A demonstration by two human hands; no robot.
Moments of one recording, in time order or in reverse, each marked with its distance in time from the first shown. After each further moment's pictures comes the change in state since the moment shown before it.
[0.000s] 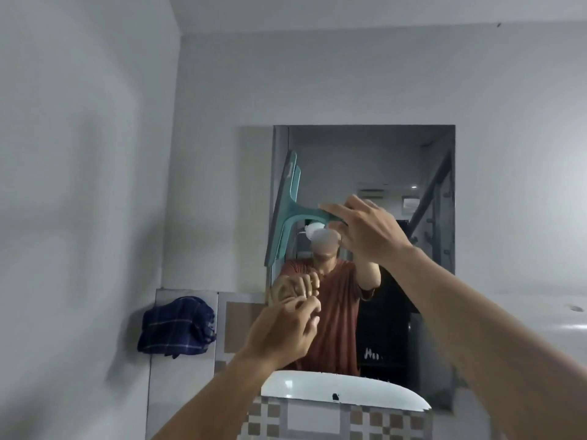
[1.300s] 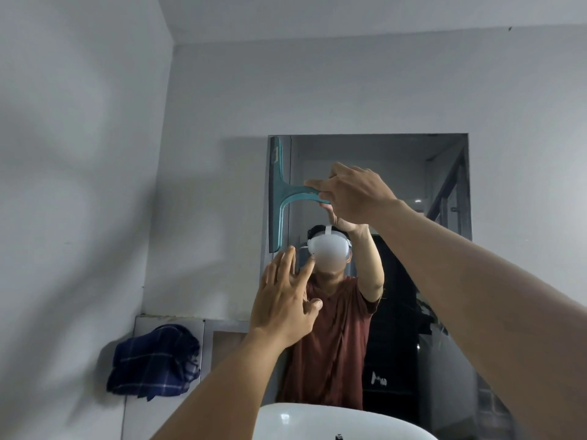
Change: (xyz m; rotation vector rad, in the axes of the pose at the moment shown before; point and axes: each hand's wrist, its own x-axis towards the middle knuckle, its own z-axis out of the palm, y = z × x) left_hand 0.083 -0.039 0.028 0.246 0.010 -0.271; right_hand 0.104 0.035 -0.005 -0.208 -0.048 -0.093
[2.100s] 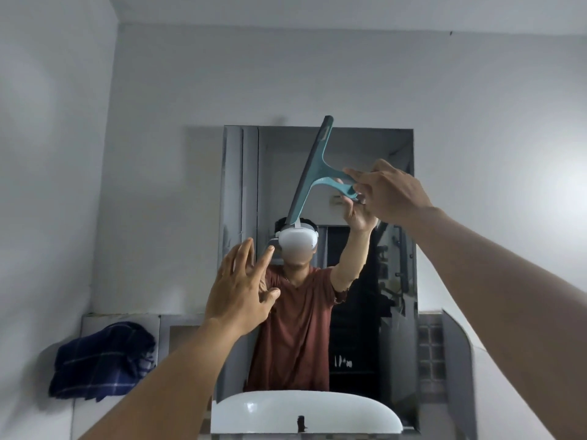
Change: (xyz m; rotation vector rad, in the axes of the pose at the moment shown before) left_hand 0.000 -0.001 0.000 -0.019 0.021 -0.016; right_hand -0.088 0.087 -0.010 0.043 0.027 0.336
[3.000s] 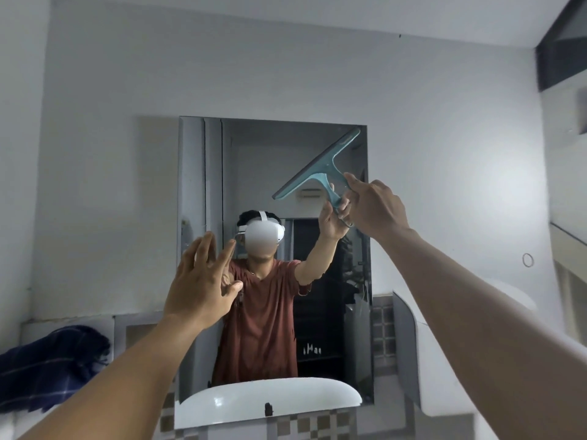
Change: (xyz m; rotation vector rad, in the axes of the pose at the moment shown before) left_hand 0.001 0.001 -0.001 0.003 0.002 0.019; right_hand -0.055 0.015 -0.008 0.116 -0.016 0.365
